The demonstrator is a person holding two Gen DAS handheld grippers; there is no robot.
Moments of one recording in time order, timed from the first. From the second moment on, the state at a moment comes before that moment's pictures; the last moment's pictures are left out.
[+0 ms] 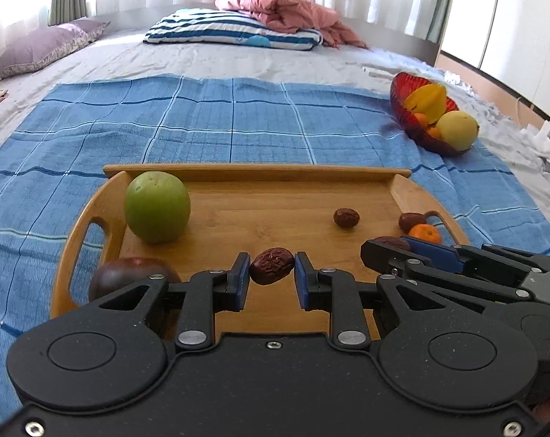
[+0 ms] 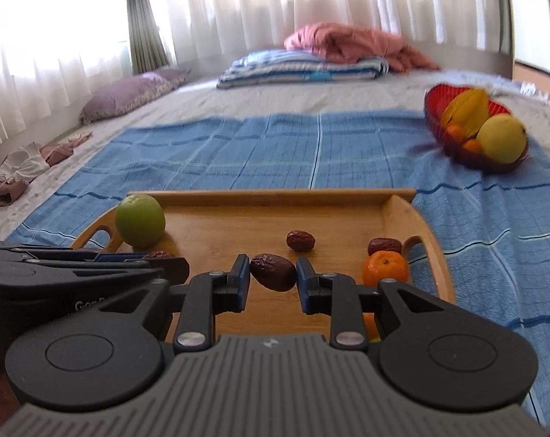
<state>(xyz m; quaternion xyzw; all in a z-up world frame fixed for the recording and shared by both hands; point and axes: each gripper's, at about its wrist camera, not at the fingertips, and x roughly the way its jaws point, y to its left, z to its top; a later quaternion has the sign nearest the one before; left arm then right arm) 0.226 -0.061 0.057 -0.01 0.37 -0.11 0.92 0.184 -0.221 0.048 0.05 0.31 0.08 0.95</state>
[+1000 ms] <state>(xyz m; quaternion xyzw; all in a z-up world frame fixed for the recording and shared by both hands) 0.271 -0.074 0.029 -0.01 0.43 -0.10 0.90 0.243 -0.225 0.029 0.02 0.43 0.08 0.90</state>
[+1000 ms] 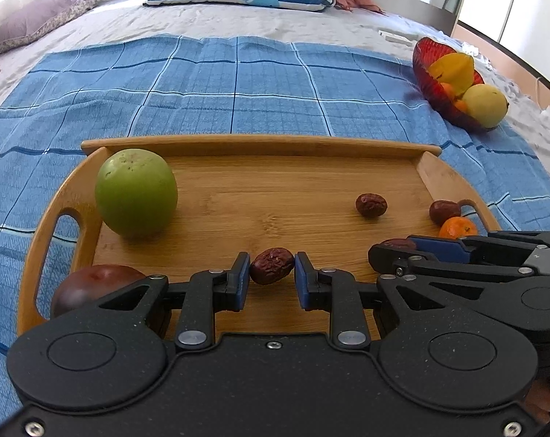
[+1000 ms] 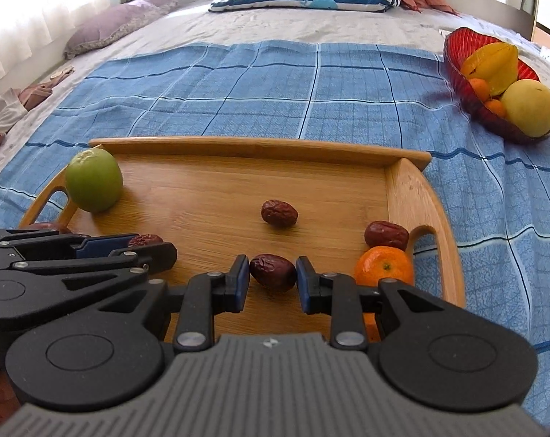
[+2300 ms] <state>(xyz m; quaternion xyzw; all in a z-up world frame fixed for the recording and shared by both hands) 0.256 -0.073 0.038 0.01 0.39 -0.10 0.91 0.226 -0.239 0.040 0.03 0.39 0.07 0.92</state>
